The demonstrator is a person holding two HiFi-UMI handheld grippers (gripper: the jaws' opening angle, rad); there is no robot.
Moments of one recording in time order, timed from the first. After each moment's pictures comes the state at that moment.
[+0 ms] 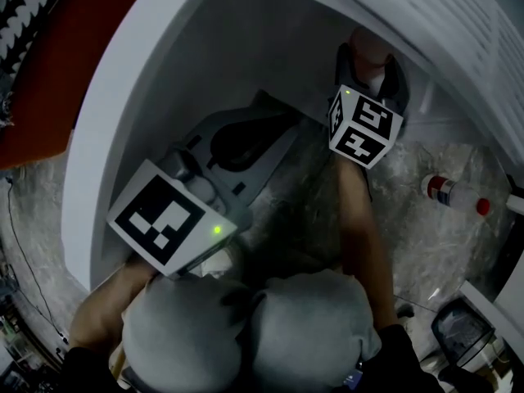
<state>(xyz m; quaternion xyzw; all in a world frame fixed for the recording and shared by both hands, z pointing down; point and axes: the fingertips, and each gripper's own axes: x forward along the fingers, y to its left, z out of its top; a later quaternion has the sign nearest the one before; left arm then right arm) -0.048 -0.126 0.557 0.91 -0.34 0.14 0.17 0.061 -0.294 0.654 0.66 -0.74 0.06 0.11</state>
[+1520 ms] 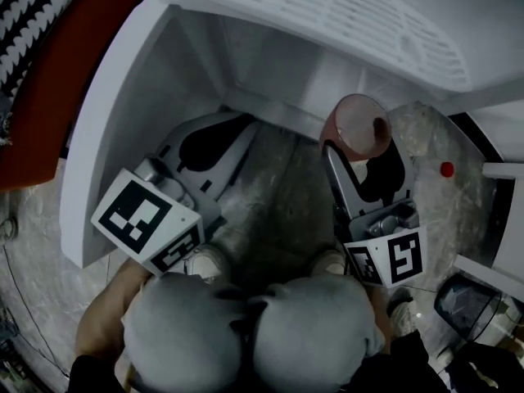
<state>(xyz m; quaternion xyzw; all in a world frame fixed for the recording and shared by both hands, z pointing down) -0.037 -0.116 0.525 0.92 -0.35 0.09 0.15 0.087 -0.108 0.506 0.51 -0.86 0.02 -0.03</state>
